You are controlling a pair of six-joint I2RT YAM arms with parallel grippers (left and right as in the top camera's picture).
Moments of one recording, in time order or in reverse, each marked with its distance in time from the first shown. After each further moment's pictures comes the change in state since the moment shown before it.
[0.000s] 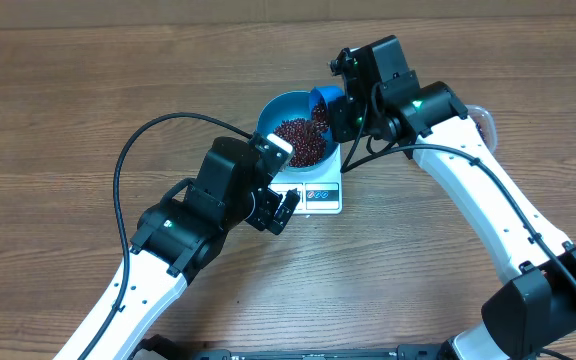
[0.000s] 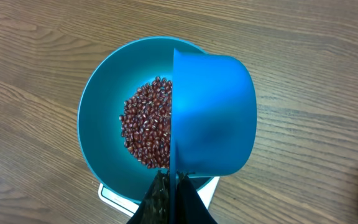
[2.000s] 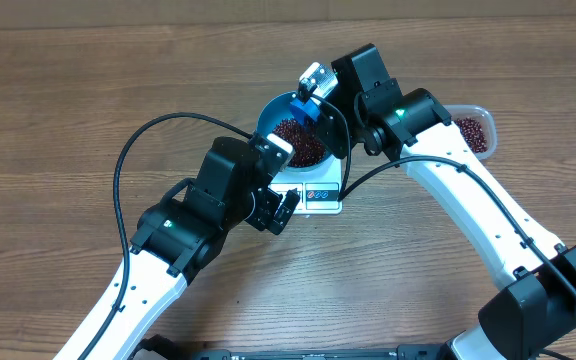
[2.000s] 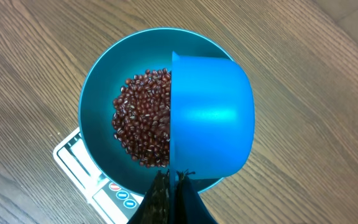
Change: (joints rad) left arm 0.000 0.000 0.000 0.000 0.000 0.000; right arm 0.070 0.000 0.000 -0.002 0.036 -0.496
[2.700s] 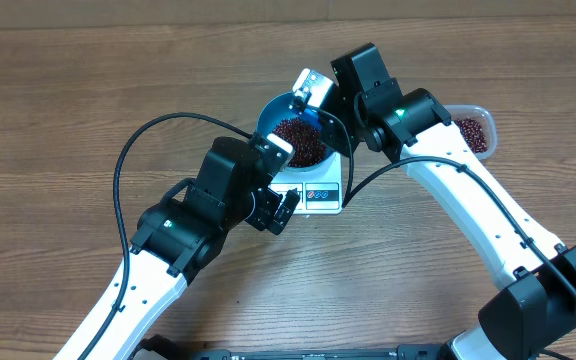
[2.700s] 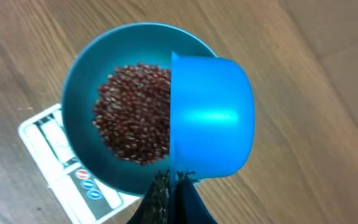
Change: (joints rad) left arm 0.000 0.000 0.000 0.000 0.000 0.000; right arm 0.000 0.000 0.000 0.016 0.044 -0.224
